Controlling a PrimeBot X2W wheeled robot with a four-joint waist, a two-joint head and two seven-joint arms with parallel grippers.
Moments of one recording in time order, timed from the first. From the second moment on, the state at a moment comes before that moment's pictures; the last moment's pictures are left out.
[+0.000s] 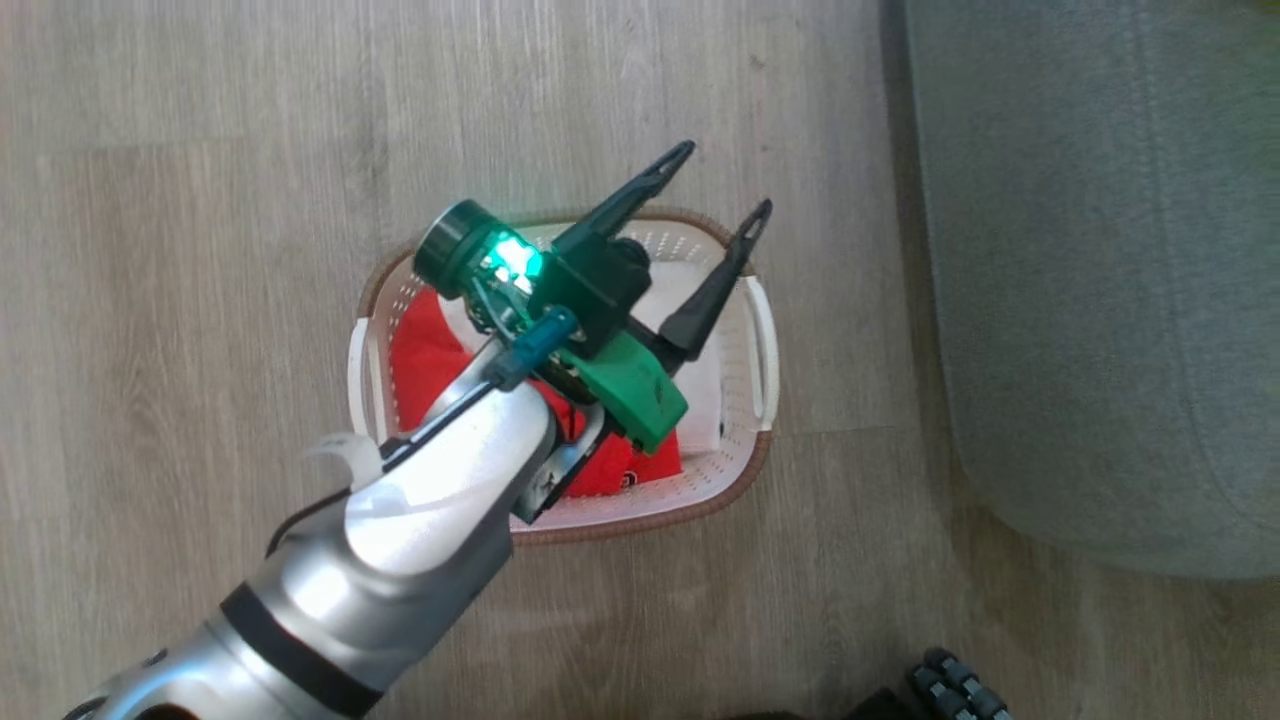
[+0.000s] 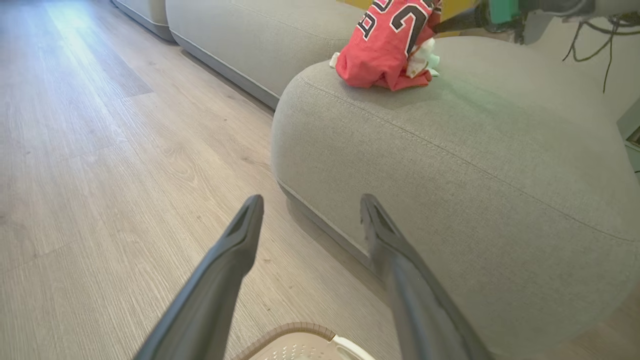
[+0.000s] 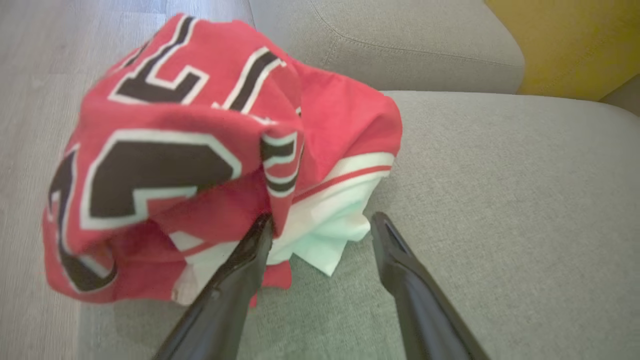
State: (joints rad) left arm -0.75 0.15 -0.89 0.33 -0.36 0.08 -0.20; right arm -1.33 -0.47 -0.17 1.27 -0.02 0.13 0.02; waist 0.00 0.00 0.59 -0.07
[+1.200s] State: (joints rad) left arm -0.09 0.26 -0.47 0.19 -0.47 0.27 -0.25; right arm -0.63 -0.24 0.10 0.79 0.18 0.13 -0.25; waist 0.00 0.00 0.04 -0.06
